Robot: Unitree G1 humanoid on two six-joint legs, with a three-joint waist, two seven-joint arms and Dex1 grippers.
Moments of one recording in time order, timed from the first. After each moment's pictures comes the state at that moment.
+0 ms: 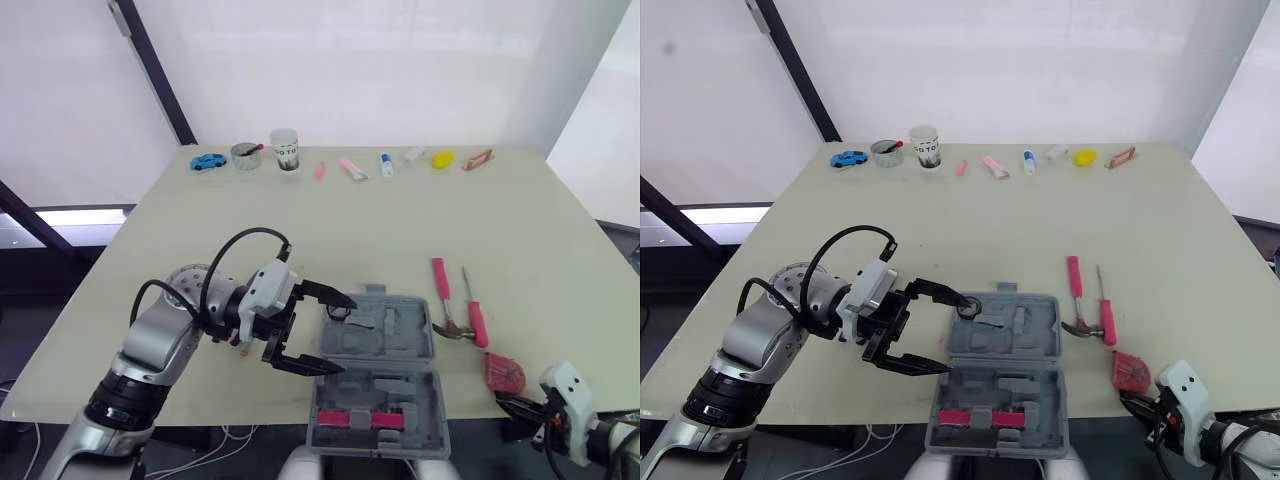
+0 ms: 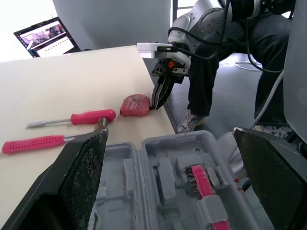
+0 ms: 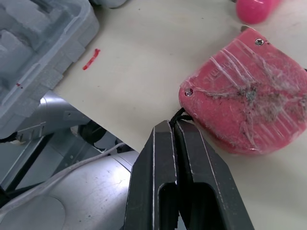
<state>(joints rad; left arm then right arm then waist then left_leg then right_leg) -0.39 0.74 -0.12 -0.26 -0.53 0.29 -1.46 0.45 -0.66 -0.20 -0.25 0.38 0.37 0.86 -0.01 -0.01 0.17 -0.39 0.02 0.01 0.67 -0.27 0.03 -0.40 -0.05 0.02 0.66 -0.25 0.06</state>
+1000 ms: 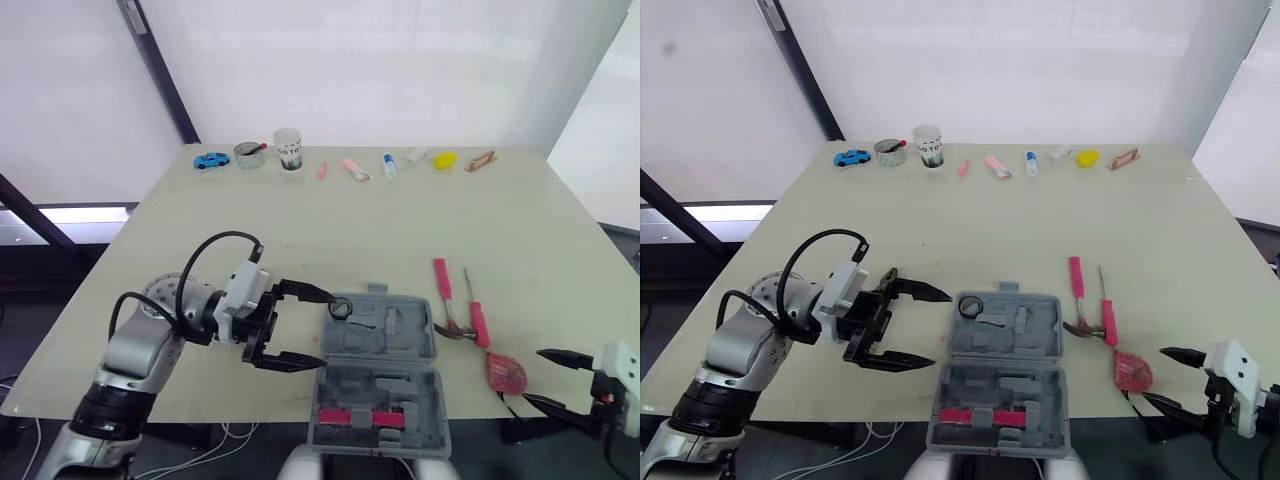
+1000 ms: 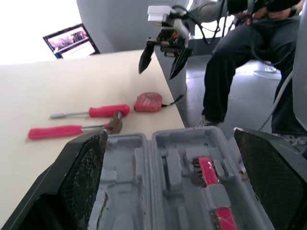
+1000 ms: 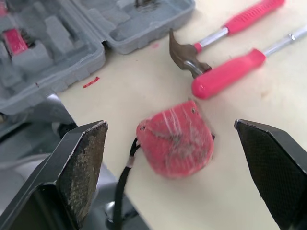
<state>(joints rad) -0.32 0.76 -0.03 -0.19 -0.59 0.22 -1.51 0.30 -0.78 -0.33 0.02 0.39 -0.04 1.21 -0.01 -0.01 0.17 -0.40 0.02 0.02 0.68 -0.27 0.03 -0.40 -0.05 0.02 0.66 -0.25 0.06</state>
